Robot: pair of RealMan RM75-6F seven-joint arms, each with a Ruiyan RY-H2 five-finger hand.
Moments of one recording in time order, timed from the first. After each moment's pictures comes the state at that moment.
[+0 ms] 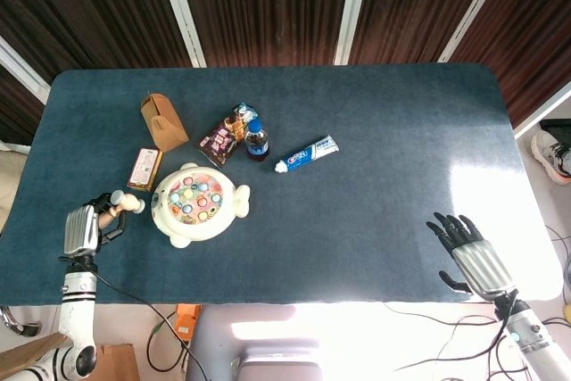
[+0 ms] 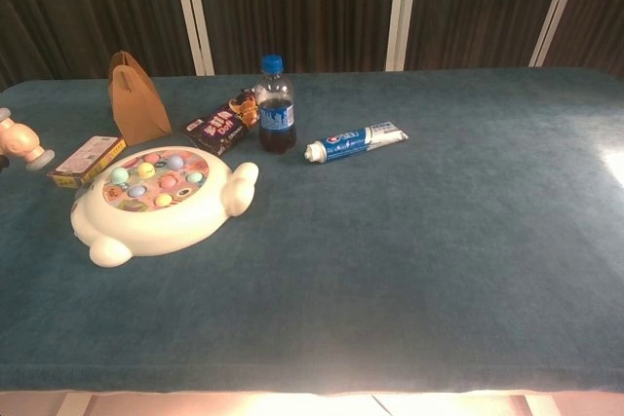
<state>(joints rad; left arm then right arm) -0.36 -1.63 -0.23 -1.12 1.25 1.29 -0.25 0.25 -1.08 -0.06 -1.61 -1.60 1.23 -0.07</state>
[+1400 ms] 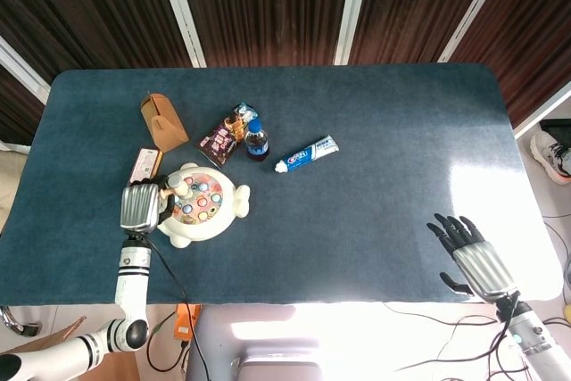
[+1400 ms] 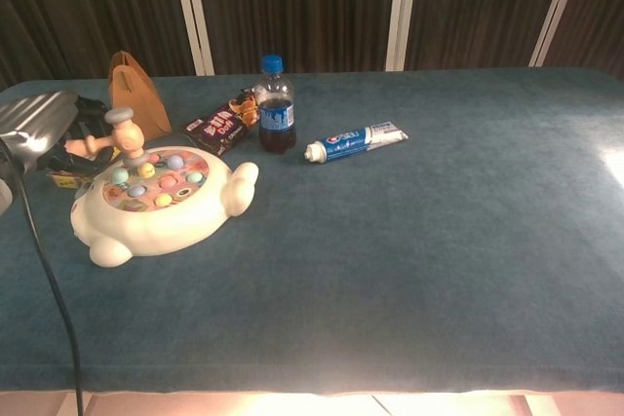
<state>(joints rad) -0.57 -1.78 -0.30 -1.18 1.09 1.25 0.39 0.24 -1.07 -0.07 -1.61 -1.62 1.24 -0.06</state>
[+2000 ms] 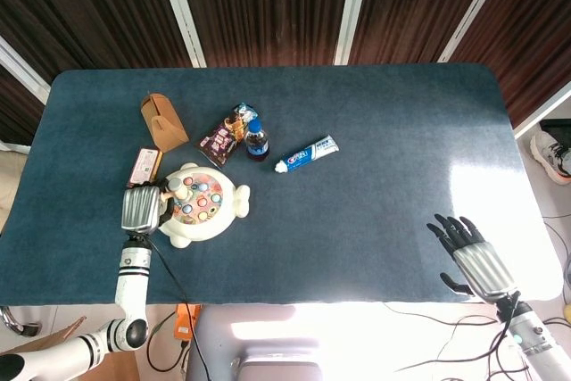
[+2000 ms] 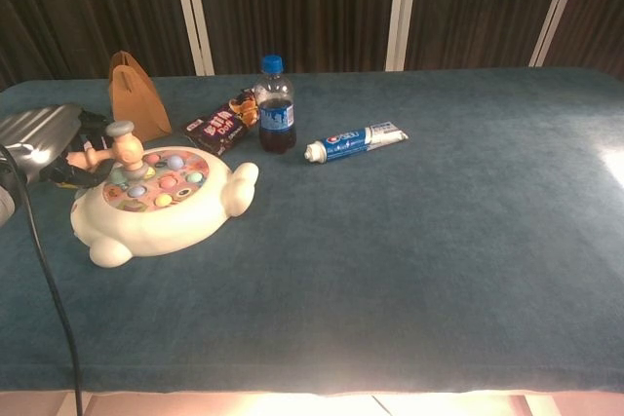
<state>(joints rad) -0.57 -1.79 -0.29 -1.14 1.06 1.21 0.40 0.24 -1.06 -0.07 -1.61 -1.62 1.24 -0.05</state>
